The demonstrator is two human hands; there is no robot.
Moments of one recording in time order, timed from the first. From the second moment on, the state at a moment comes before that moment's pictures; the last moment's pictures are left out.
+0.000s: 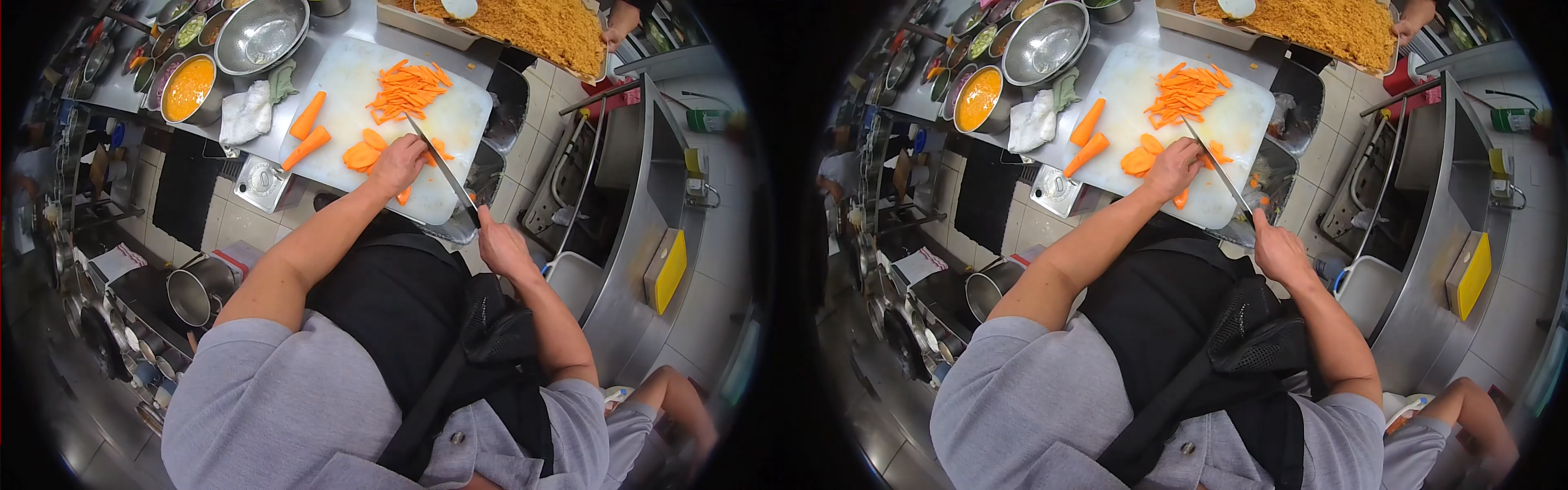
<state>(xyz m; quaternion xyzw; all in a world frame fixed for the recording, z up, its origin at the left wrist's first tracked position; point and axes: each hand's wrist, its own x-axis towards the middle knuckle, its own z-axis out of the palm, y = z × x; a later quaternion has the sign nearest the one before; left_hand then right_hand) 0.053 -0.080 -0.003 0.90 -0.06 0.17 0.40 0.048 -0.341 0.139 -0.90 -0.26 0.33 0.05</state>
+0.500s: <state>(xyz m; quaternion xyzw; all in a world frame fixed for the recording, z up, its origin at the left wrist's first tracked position) 0.054 -0.077 -0.007 0.90 -0.05 0.19 0.40 0.051 -0.336 0.139 -0.91 -0.25 0.31 0.09</state>
